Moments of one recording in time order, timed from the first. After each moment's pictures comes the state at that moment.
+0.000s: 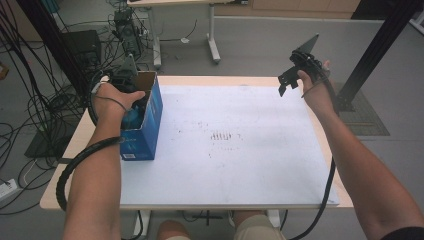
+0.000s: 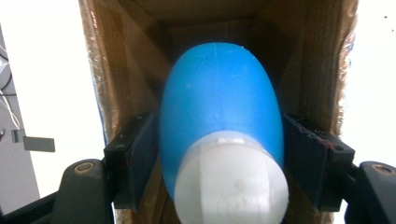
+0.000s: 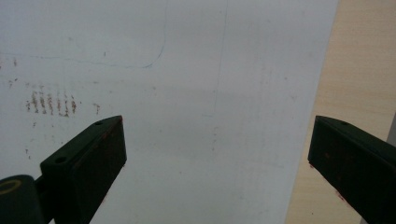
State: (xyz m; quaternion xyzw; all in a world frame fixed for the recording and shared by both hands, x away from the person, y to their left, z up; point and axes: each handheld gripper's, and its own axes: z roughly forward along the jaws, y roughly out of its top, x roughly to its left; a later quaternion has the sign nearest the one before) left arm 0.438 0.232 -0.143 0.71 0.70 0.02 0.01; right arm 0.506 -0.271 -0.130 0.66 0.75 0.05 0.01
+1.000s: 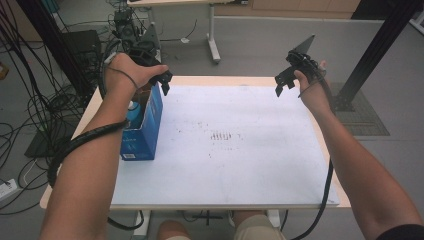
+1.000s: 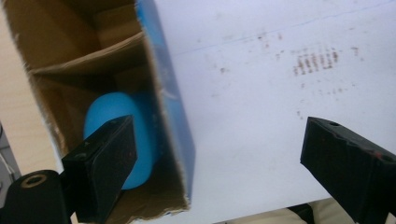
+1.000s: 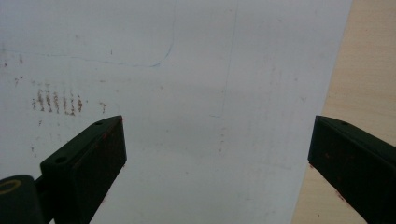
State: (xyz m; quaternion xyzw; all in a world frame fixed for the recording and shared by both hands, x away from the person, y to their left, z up) left arm 0.435 0.169 -0.062 0.78 0.62 0.01 0.06; right arm 0.512 -0.262 -0.133 0.66 0.75 0.04 0.00
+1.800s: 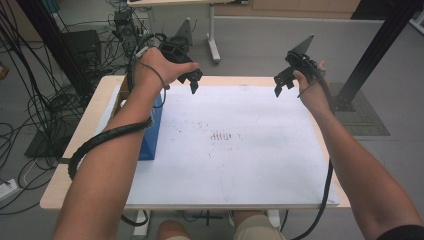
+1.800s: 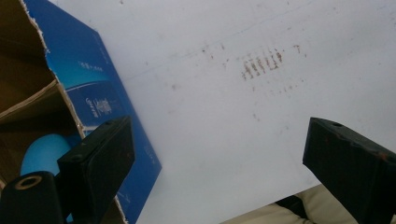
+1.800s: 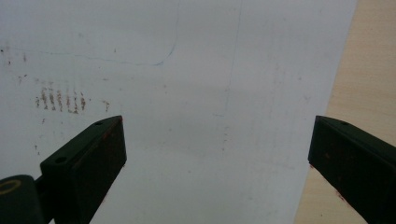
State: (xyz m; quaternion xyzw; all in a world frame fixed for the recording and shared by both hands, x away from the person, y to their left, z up) left arm 0.433 0.111 -0.053 0.83 0.56 0.01 0.08; right arm 0.512 -0.262 -0.133 0.65 0.76 0.05 0.00
